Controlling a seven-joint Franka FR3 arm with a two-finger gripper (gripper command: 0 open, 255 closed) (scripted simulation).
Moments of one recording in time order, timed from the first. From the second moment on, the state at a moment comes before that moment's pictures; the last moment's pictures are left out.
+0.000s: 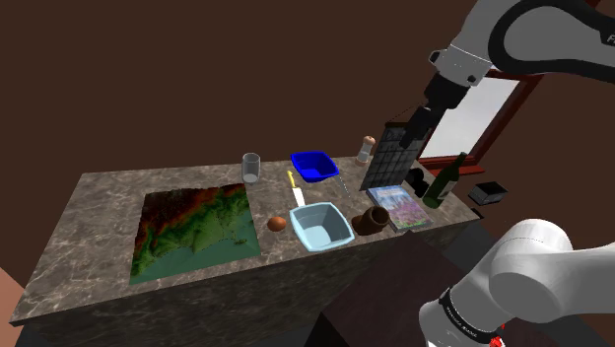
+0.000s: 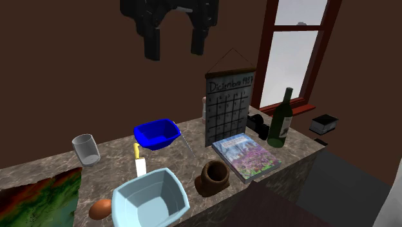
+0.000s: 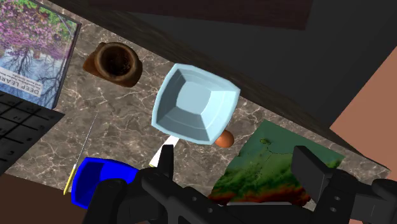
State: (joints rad) arm 0.01 -0.82 -0.07 -2.43 0.01 1.71 -0.11
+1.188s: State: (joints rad) arm -0.09 -0.67 -0.25 -2.80 -0.15 2.25 -0.29
